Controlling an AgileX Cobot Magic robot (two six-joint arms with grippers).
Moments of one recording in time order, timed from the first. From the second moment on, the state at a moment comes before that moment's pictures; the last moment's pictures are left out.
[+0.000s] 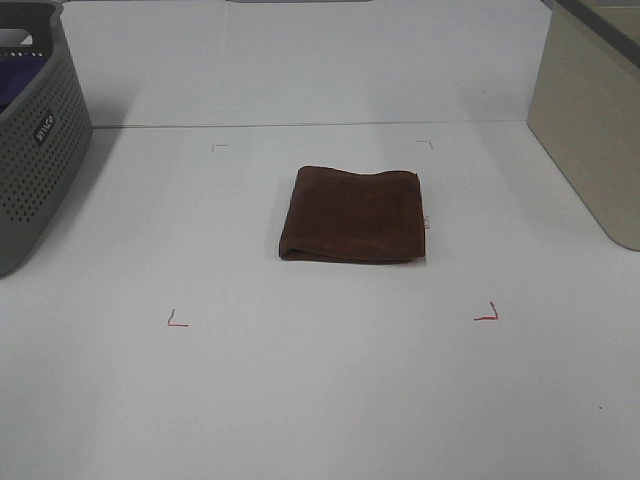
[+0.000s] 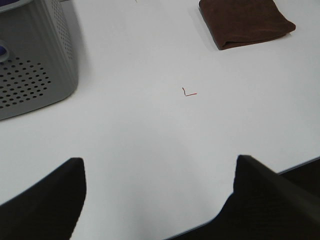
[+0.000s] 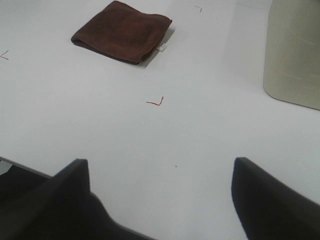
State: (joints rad) left arm -0.16 0.09 -0.50 -0.14 1.05 0.12; right arm 0.37 0.00 -0.53 -0.07 1.12 -0.02
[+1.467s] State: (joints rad) left arm -0.01 0.00 -0.50 -0.14 1.05 0.14; right arm 0.24 0.01 -0.51 0.06 1.06 -0.13
